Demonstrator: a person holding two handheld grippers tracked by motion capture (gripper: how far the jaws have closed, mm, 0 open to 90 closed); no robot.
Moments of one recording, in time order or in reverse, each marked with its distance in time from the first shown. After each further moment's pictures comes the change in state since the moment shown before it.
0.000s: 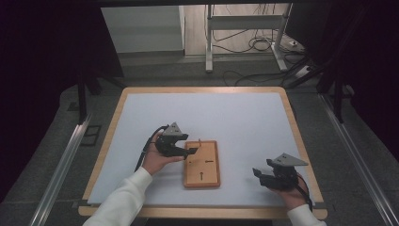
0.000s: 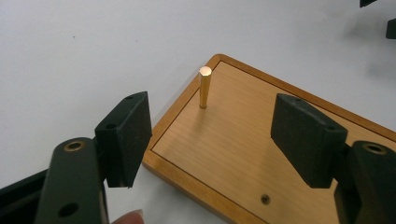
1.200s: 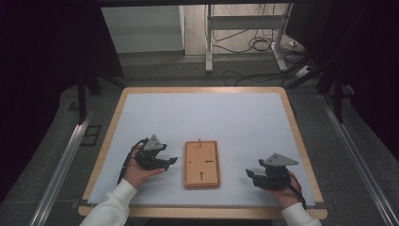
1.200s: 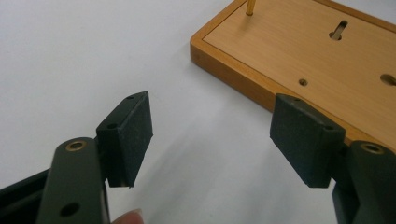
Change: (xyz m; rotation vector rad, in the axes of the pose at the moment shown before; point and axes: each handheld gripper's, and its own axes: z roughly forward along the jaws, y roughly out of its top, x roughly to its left) left arm 0.000 -0.058 -0.042 0.055 0.149 -0.044; right arm 0.014 0.004 0.010 0.015 0.034 -0.048
